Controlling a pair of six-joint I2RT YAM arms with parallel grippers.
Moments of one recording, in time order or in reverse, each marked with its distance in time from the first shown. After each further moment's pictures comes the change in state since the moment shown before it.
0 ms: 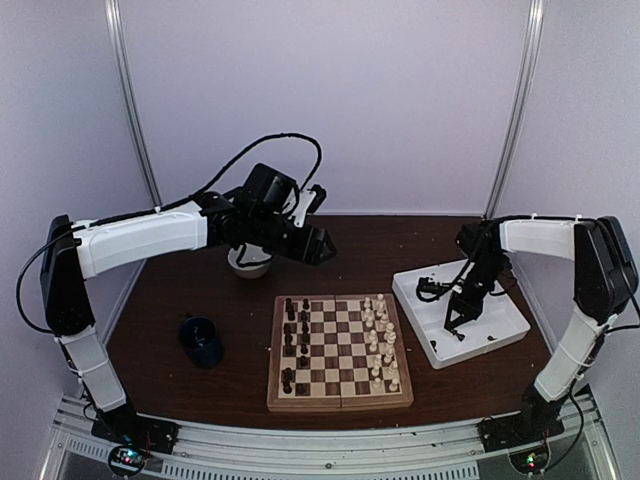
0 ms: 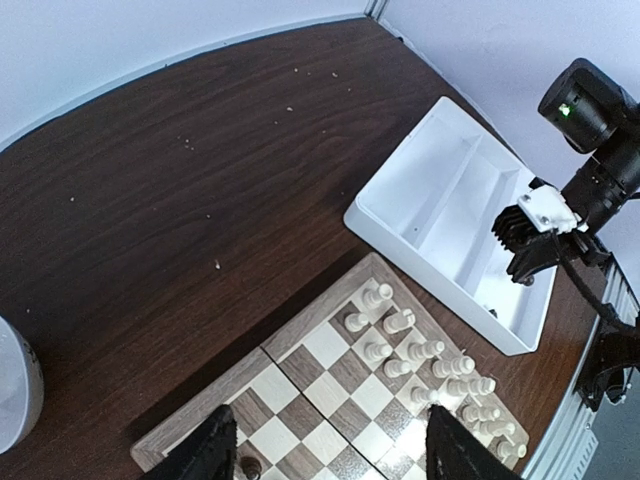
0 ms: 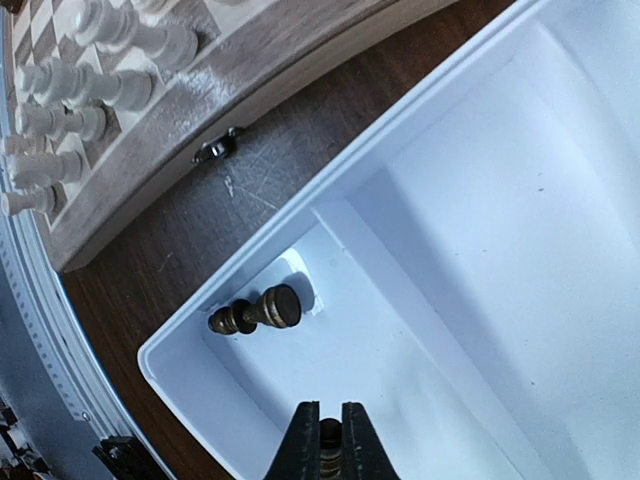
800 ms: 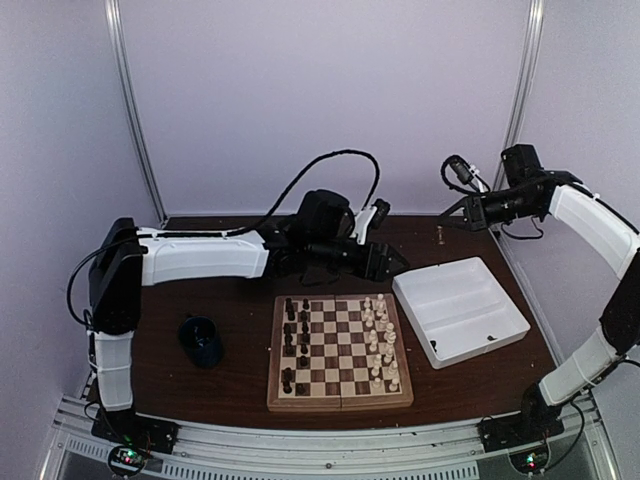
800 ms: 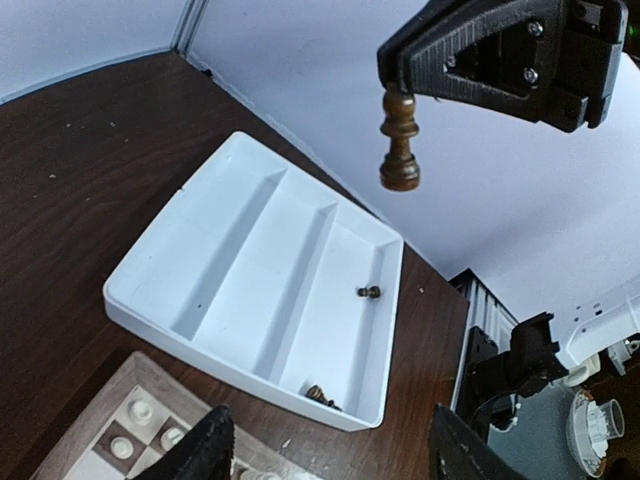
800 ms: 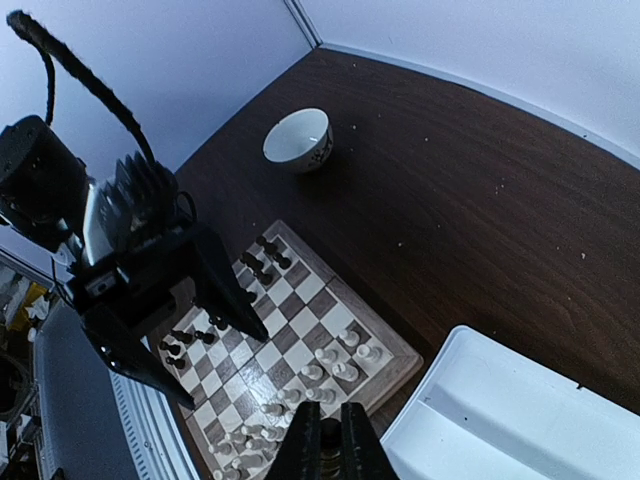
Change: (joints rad) left arm -0.147 0.243 0.091 0.423 0.234 -0.159; right arm -0.127 -0.242 0.269 0.238 -0.474 0.550
